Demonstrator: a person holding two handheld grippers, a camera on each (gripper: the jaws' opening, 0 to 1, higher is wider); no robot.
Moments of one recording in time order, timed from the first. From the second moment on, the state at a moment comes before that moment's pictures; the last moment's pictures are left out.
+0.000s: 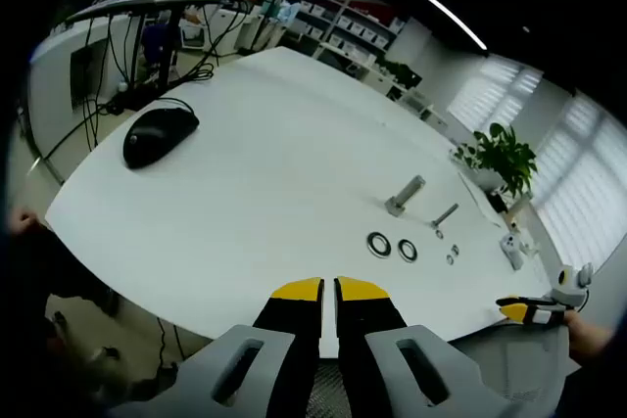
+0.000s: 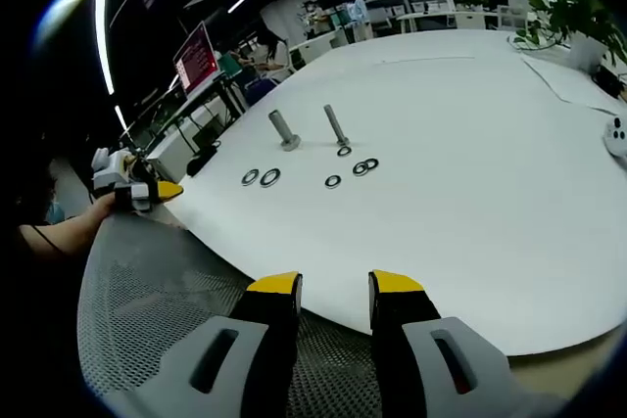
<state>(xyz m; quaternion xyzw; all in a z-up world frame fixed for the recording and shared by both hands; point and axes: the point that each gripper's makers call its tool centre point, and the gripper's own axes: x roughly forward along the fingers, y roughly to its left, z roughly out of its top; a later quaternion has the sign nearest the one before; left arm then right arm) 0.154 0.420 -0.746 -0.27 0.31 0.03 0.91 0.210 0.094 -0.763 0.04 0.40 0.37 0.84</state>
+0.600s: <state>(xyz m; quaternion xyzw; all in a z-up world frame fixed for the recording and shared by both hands) 0.155 0.421 -0.745 -0.27 0.31 0.03 0.91 0.202 0.105 -0.755 0.06 0.40 0.41 0.82</state>
